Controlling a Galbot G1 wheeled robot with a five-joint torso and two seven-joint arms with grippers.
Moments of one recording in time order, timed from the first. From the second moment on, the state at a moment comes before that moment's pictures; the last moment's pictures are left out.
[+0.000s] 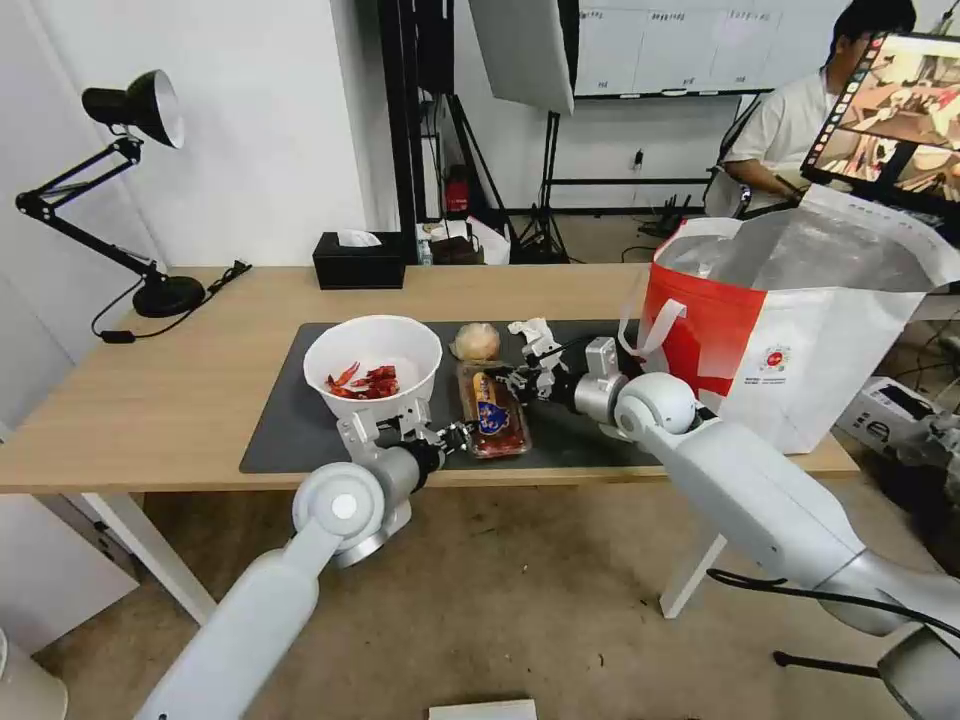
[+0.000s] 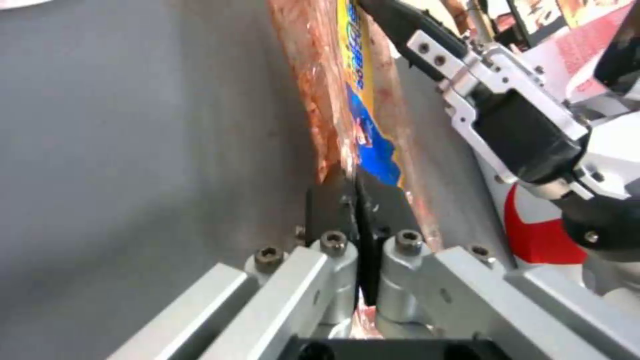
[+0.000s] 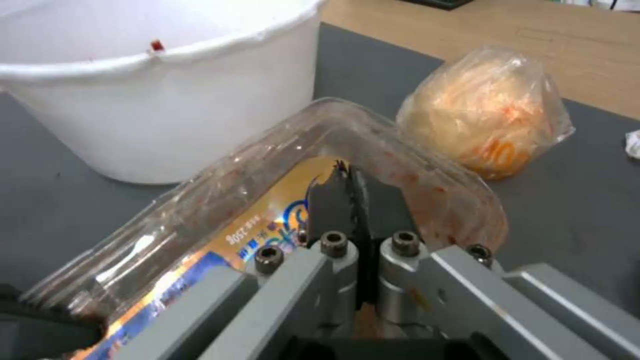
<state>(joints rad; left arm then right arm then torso) 0.88 -1.13 -0.07 -1.91 -1.46 0.45 -0.52 -0.40 1.01 -0.26 1.38 0.77 -0.33 -0.39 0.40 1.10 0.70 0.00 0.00</state>
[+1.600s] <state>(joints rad) 0.65 -1.10 -0.02 -2.00 -1.22 0.25 -0.35 -1.72 0.99 0.56 2.14 0.47 0.10 -0.05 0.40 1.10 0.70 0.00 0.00</state>
